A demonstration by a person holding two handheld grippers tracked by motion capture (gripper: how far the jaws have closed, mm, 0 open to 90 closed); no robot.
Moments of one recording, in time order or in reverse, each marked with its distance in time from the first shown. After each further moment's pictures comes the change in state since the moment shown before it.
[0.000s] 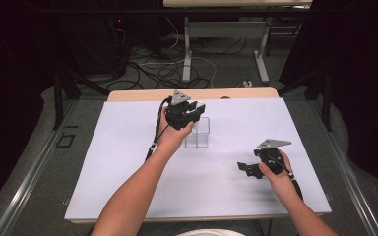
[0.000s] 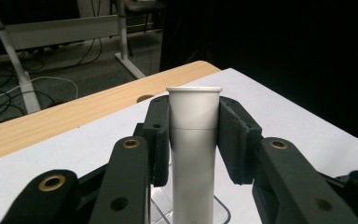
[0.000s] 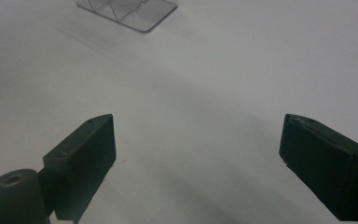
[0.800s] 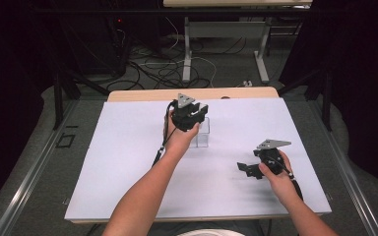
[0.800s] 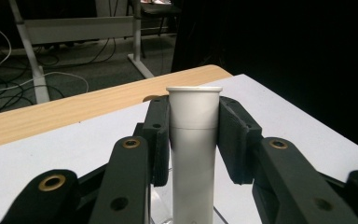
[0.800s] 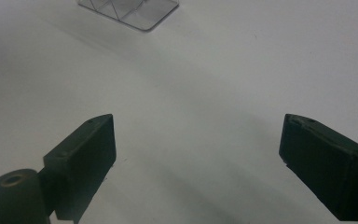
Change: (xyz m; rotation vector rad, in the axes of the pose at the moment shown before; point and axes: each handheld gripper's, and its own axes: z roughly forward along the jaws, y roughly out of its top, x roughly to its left) left arm -0.009 -0.012 0.020 -0.021 0.063 -0.042; right arm 0.000 -0.001 0.000 0.001 0.002 -0.007
